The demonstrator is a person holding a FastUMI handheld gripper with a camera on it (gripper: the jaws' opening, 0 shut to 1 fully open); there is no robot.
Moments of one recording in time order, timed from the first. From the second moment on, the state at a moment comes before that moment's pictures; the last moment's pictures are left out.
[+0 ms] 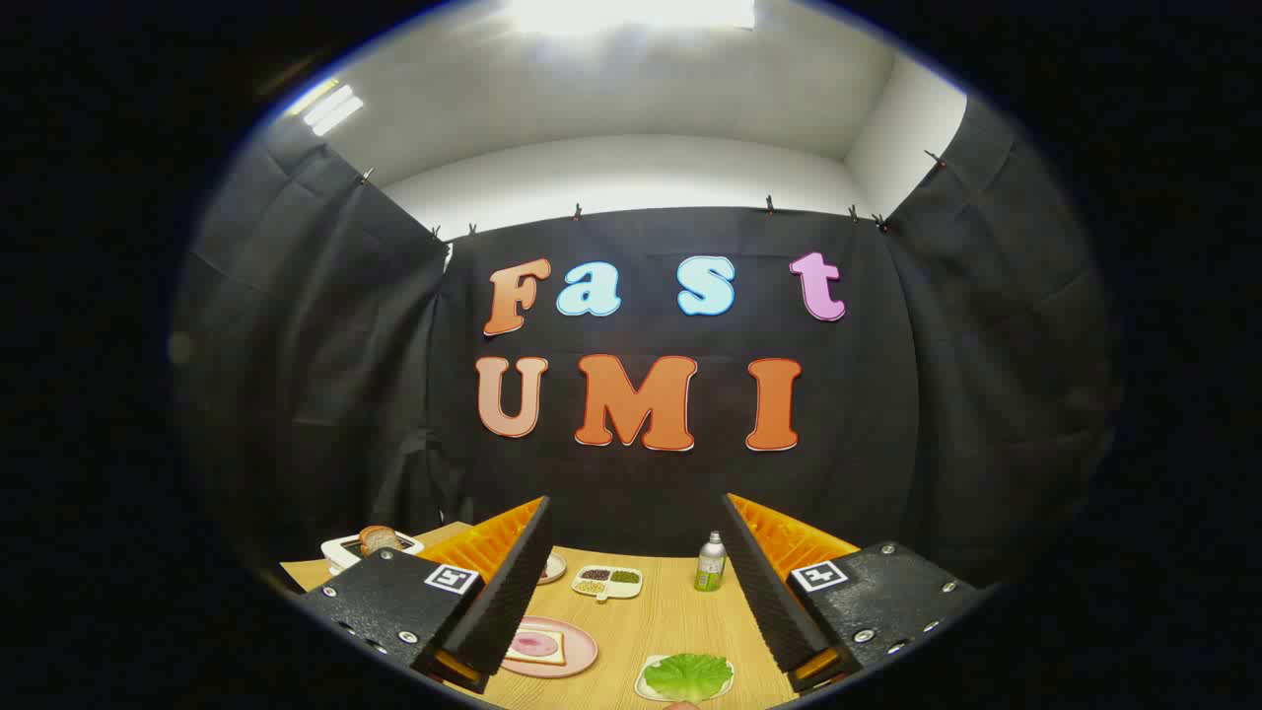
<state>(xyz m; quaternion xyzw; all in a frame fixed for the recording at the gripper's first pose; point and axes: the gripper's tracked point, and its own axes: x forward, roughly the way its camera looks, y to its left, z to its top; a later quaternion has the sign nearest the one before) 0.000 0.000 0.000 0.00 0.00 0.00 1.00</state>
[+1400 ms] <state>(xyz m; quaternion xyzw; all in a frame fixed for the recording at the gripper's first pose) 0.024 -0.025 -0.078 0.00 0.10 -0.03 0.99</state>
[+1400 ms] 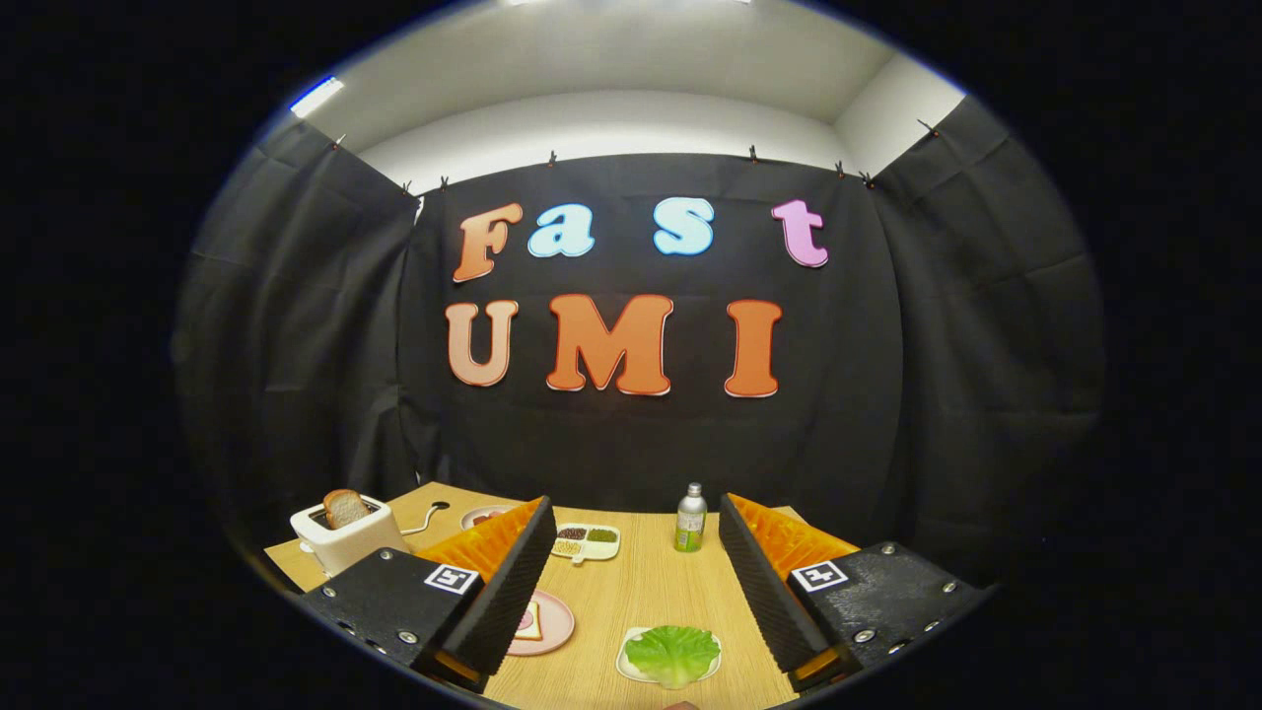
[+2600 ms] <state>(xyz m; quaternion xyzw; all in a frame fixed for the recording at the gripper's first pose) 0.038 -0.050 -0.315 -0.02 0.44 0.04 0.90</state>
